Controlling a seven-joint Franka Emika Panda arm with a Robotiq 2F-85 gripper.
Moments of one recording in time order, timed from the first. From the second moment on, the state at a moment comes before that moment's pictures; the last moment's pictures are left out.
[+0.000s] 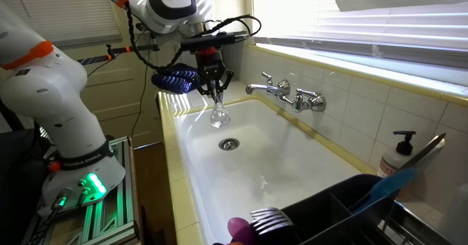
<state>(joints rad) -0.10 -0.42 -0.08 -2.62 -0.44 2.20 -1.12</state>
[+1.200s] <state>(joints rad) -0.07 -0.29 -0.04 -2.47 -0.80 1.90 -1.02</state>
